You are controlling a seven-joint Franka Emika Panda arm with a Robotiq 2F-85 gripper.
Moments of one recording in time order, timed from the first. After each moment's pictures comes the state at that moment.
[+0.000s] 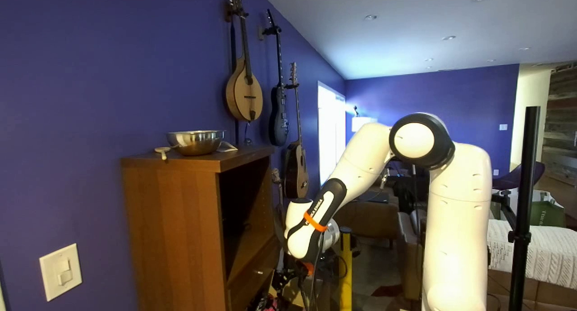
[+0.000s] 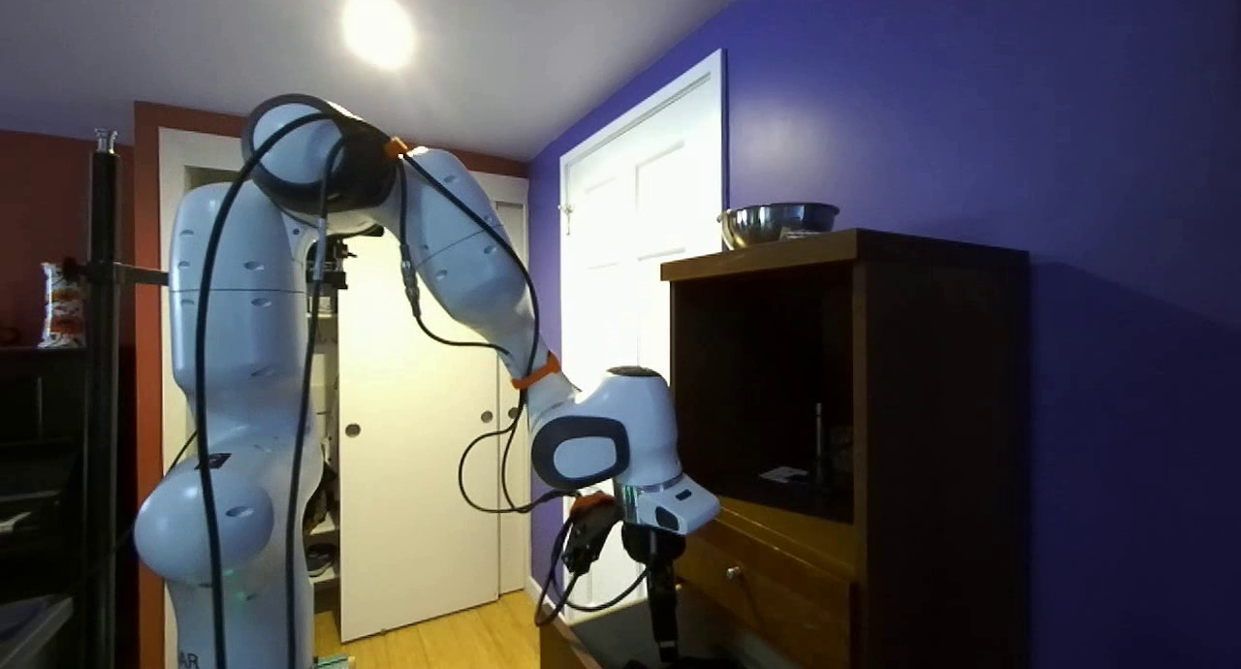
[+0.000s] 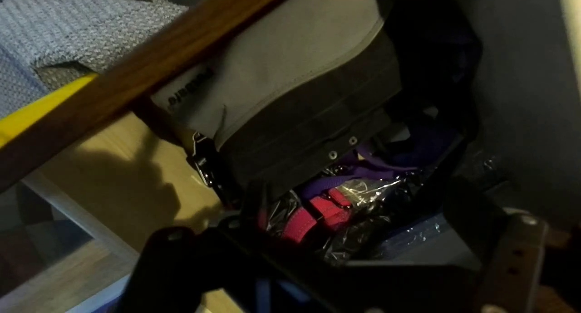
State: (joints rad) arm -0.10 -0.03 -0.07 -2.67 0.12 2.80 0.23
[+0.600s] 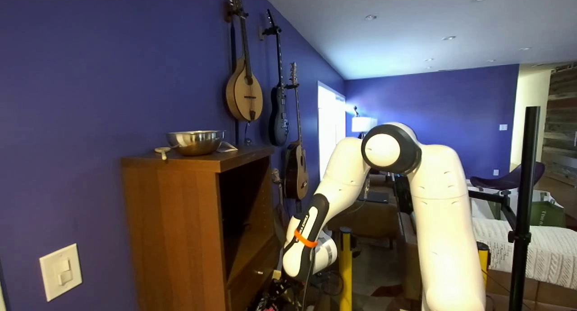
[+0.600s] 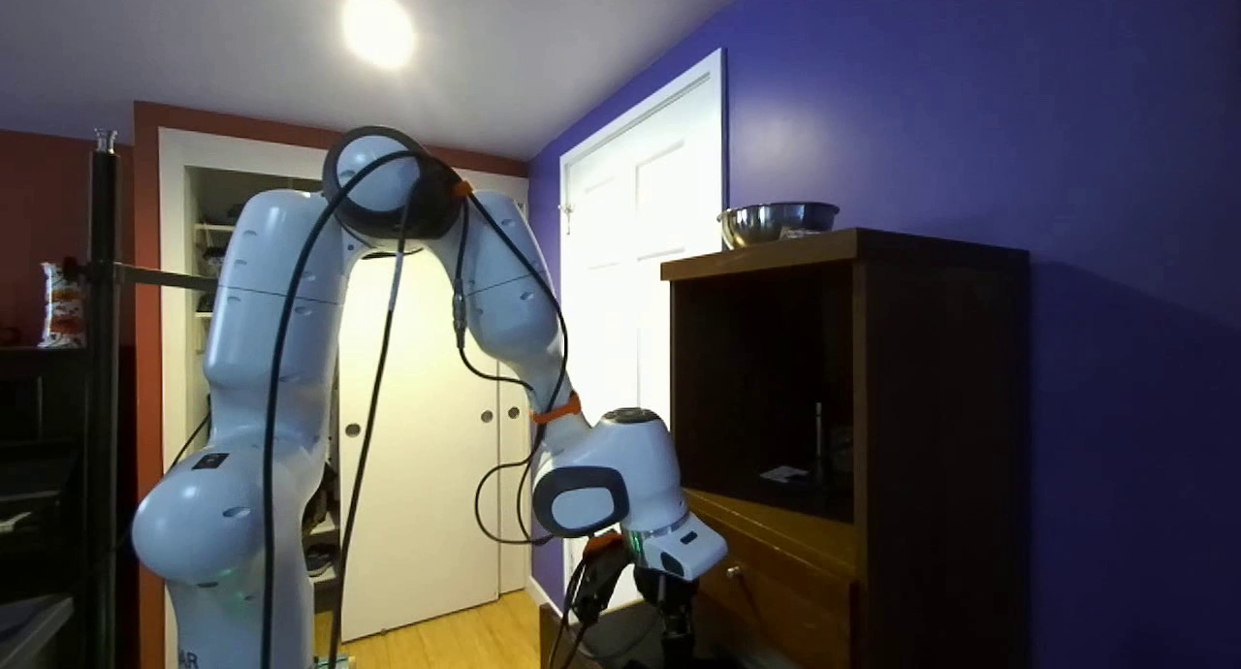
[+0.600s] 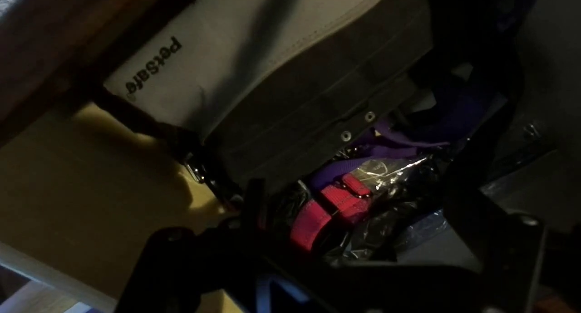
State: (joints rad) arm -0.12 0.16 -0.02 -2.64 0.27 3.06 0.19
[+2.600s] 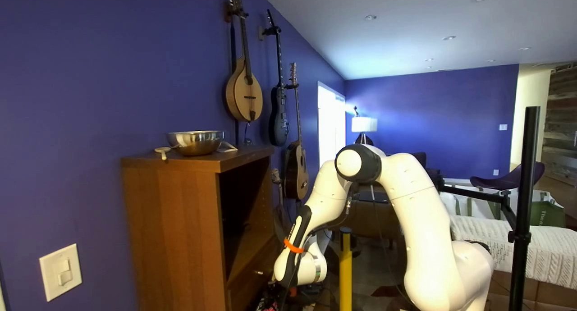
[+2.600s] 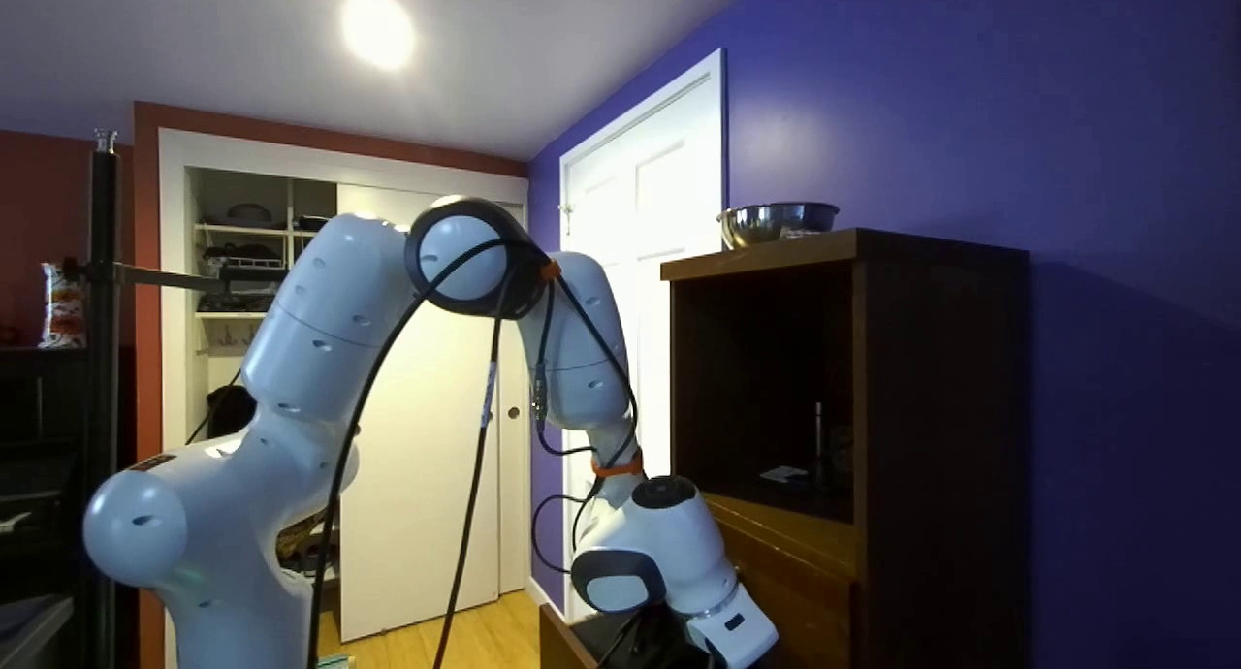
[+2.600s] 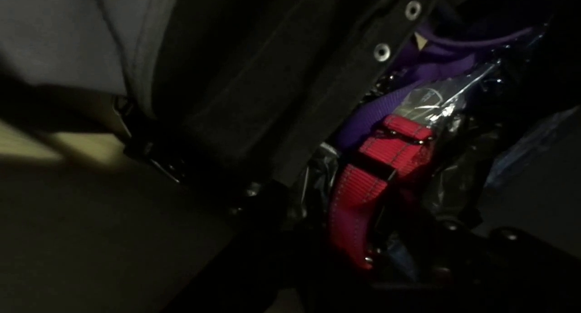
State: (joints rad) arm -0.59 0.52 0.37 -2.44 0.36 3.36 0.15
